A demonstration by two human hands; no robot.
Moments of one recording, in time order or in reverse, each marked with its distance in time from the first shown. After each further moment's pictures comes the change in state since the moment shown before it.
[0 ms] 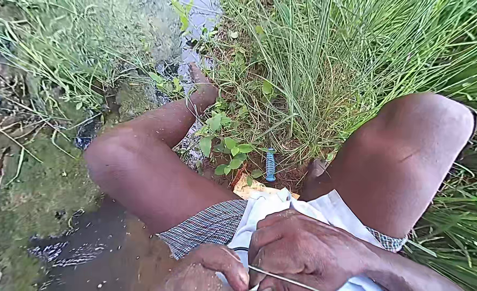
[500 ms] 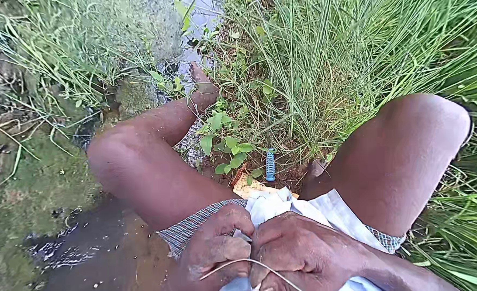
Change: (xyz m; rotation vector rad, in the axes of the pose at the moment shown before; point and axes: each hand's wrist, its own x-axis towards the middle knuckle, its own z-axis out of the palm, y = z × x) left_hand -0.024 -0.058 0.008 0.145 0.092 -0.131; right_hand -0.003 0.001 0.008 0.100 0.008 0.007
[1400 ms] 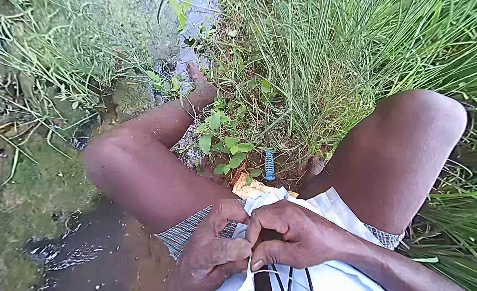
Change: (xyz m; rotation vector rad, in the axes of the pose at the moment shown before) left_hand -0.006 -0.014 -0.003 0.176 -0.009 0.083; right_hand 0.001 0.015 -0.004 0.116 0.100 0.197
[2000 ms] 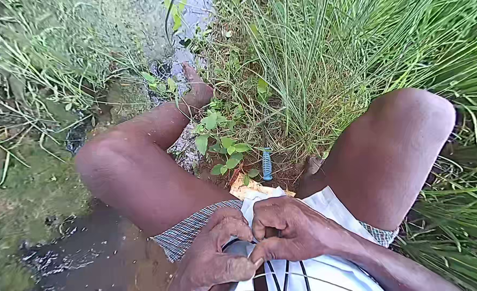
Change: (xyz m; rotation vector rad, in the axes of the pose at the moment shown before) left_hand 0.002 0.006 0.006 0.054 -0.057 0.074; right_hand -0.010 0.007 -0.004 -0.209 0.051 0.027
